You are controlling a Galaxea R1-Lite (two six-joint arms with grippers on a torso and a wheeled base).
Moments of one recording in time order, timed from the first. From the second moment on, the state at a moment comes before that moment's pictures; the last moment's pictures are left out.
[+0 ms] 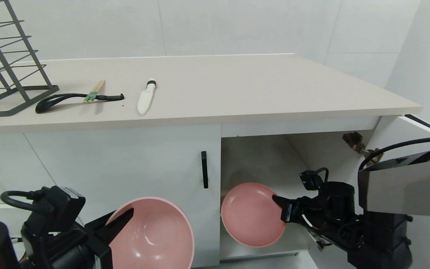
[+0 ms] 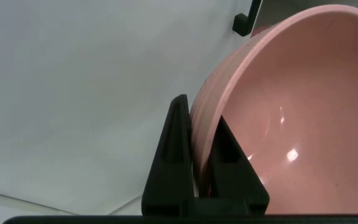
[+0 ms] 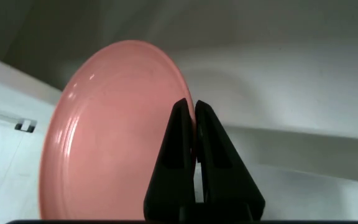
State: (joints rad) left arm -0.65 1.35 0.00 -1.09 0.17 -0.02; right arm 0.44 2.38 -0.37 -1.57 0.10 0.42
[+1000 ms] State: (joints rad) left arm -0.66 1.35 0.00 -1.12 0.17 -0.03; right arm 0.33 2.58 -0.68 -1.57 0.06 0.42
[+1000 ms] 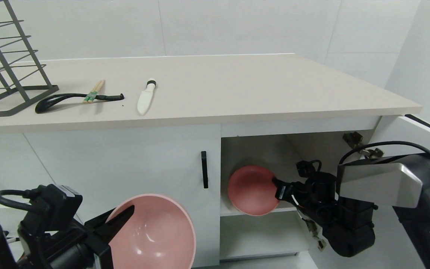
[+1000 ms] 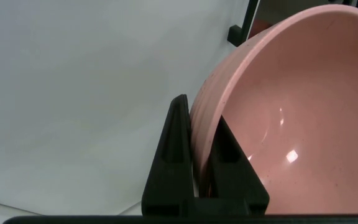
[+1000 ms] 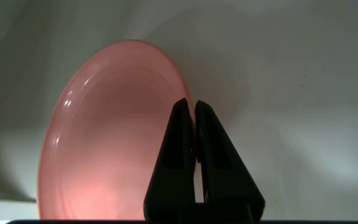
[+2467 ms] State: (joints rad) left arm -0.66 1.36 0.00 -1.12 0.18 -0.03; right arm 0.32 2.69 -0.88 -1.56 0.06 0.44
